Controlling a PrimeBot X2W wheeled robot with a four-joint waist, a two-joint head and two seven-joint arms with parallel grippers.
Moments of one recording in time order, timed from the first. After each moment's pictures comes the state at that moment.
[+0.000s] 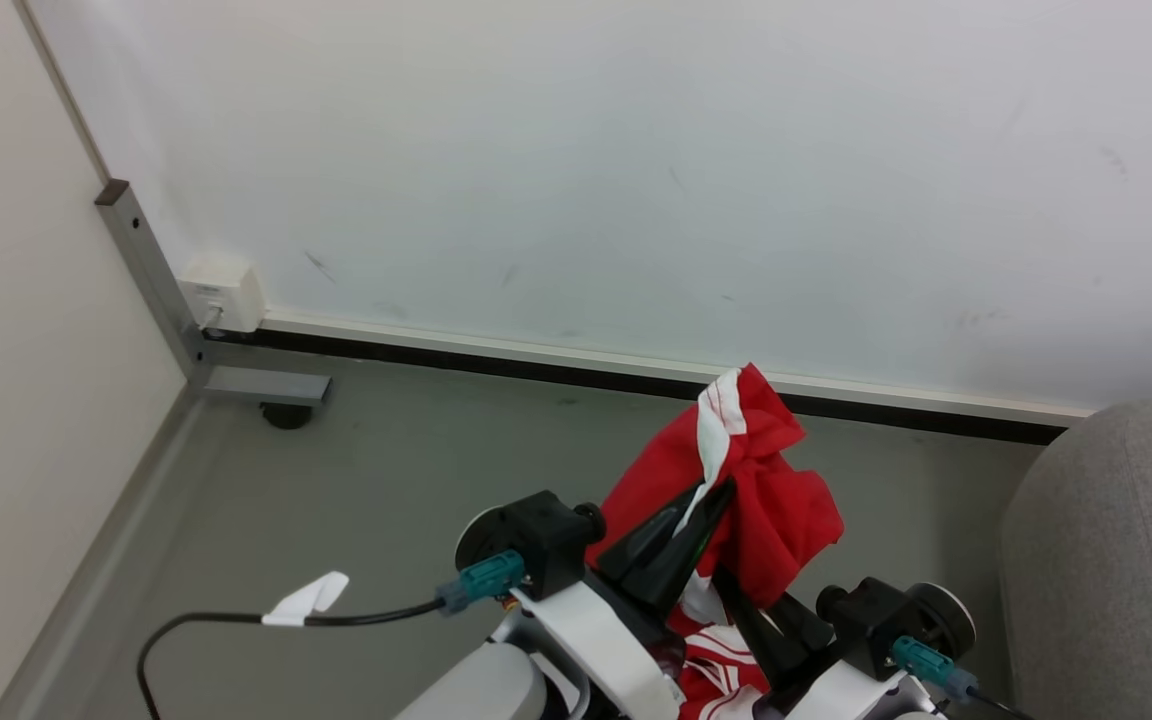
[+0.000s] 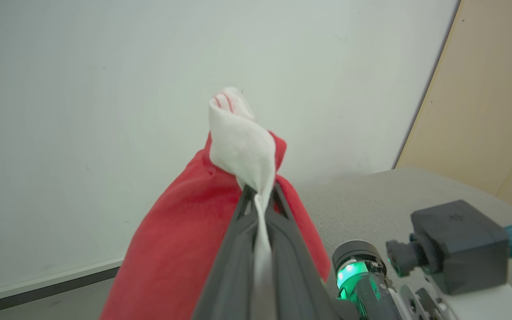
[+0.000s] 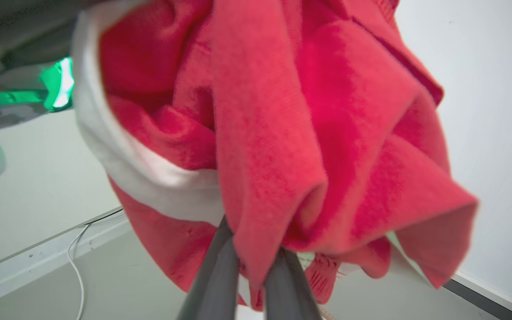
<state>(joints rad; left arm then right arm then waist) -0.49 0.09 -0.79 0.29 -0.53 -0.12 -0.24 -0.36 -0.12 0.68 0.49 0.42 0.13 -0.26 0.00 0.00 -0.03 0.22</state>
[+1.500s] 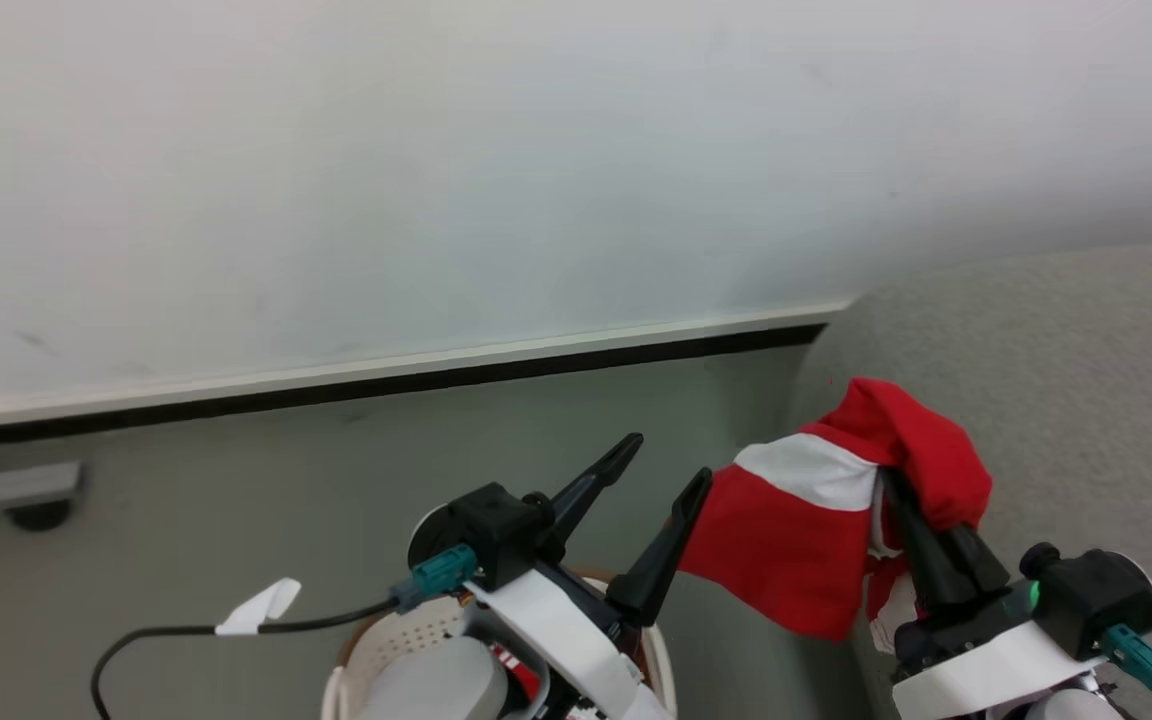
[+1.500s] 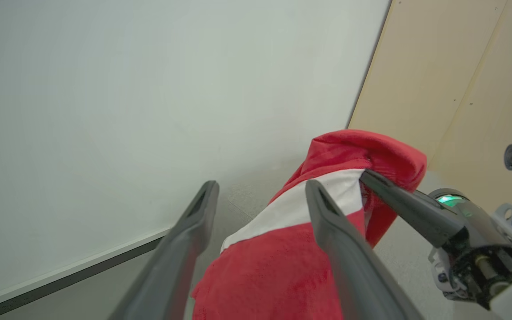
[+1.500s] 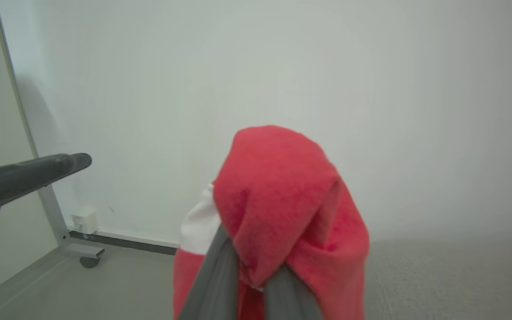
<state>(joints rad) -0.47 0.13 -0.74 0.28 -0.54 -0.08 -0.26 -0.22 -0.16 0.31 0.20 0.35 0.13 -0.26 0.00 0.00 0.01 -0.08</state>
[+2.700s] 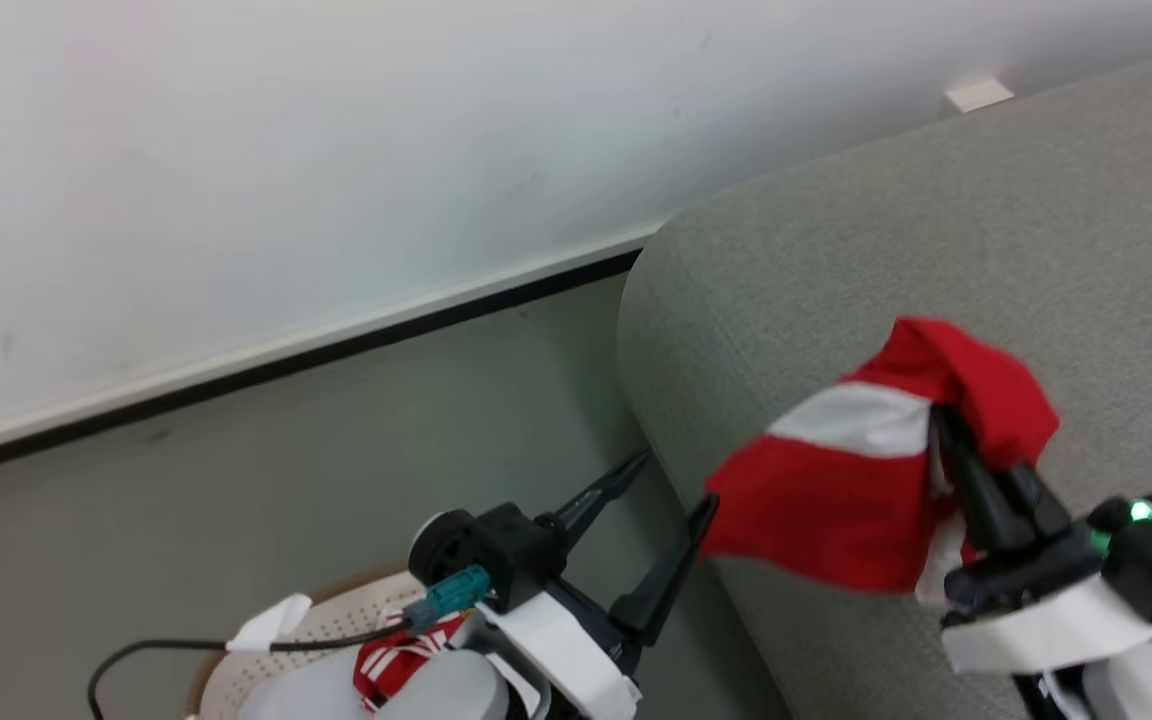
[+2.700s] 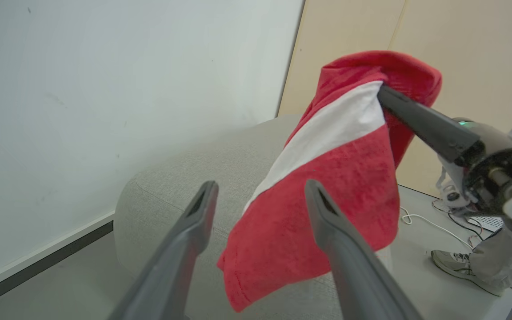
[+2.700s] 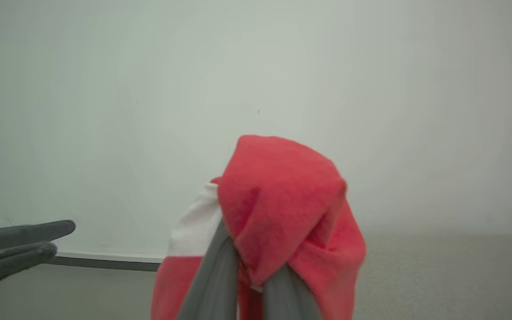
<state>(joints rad) -0.44 0.12 -0.73 0.29 -0.44 -0.12 -0.26 -0.23 -0.23 0.27 0.07 0.35 0.13 -0.26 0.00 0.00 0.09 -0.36</state>
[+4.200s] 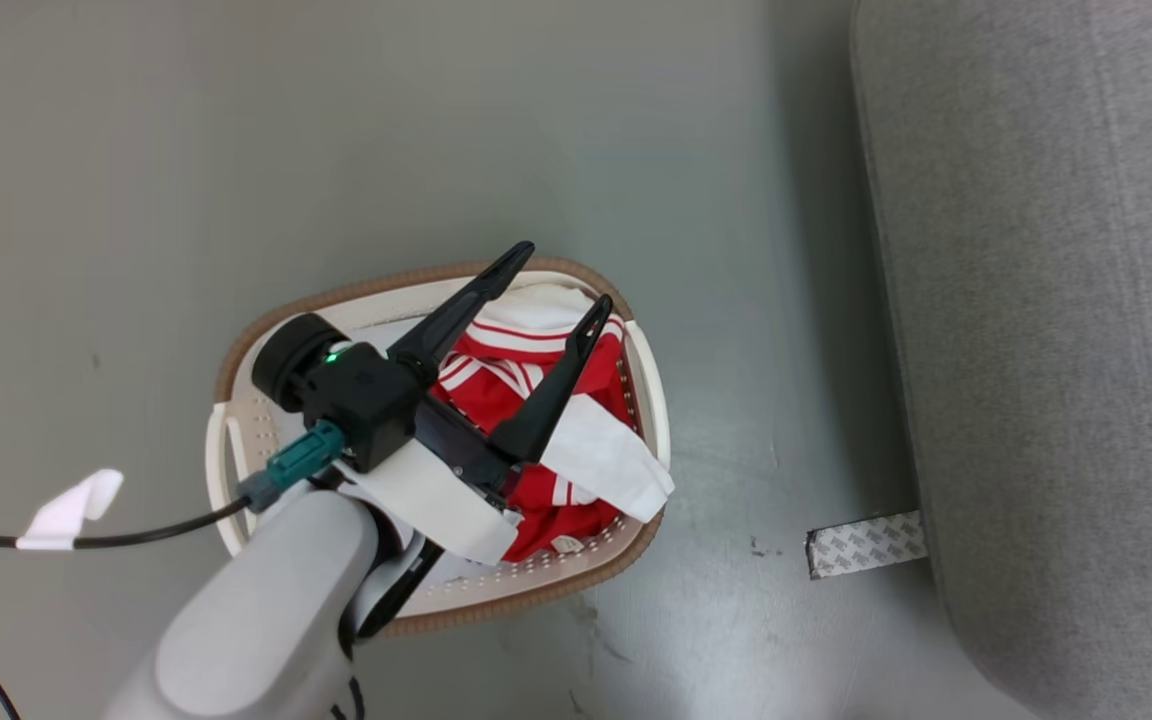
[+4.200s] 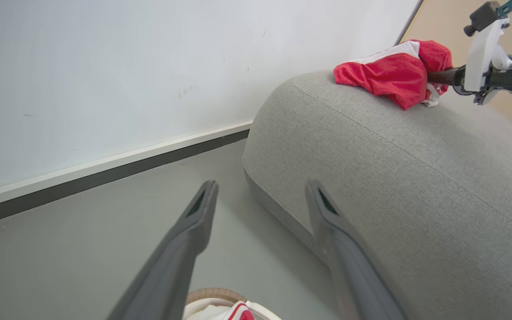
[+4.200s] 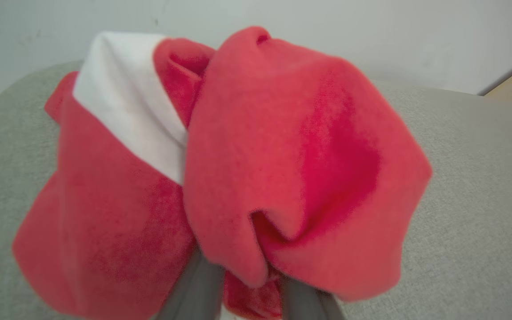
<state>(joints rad) -0.65 0.33 -0.65 0.14 -0.40 -0.10 -0.26 -1.06 -0.60 0.18 0.93 0.48 0.13 0.03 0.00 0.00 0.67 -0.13</state>
